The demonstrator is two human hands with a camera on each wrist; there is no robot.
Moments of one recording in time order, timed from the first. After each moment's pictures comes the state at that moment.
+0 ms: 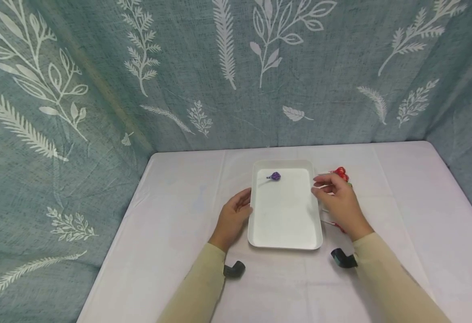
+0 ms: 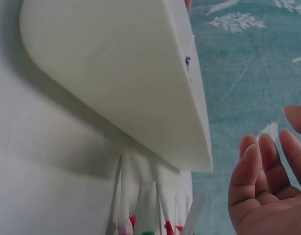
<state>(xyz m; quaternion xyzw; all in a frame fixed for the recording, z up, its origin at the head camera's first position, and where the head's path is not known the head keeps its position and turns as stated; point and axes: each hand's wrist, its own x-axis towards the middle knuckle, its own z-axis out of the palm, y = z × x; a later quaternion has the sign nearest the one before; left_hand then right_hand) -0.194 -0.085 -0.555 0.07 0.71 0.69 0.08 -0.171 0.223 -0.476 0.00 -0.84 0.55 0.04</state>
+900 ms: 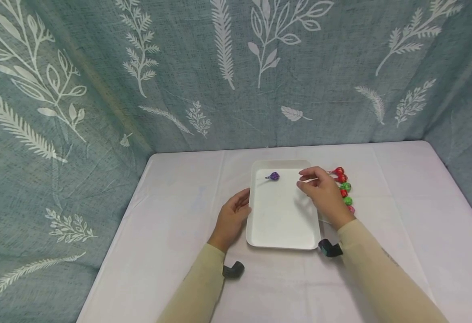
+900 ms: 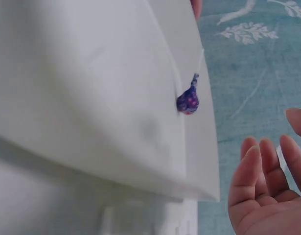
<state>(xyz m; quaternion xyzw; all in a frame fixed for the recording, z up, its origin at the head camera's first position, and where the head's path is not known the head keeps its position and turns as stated) -0.193 -0.086 -0.554 0.07 0.73 0.68 0.08 -0.196 0.199 -0.476 -0.01 -0.83 0.56 -0.02</state>
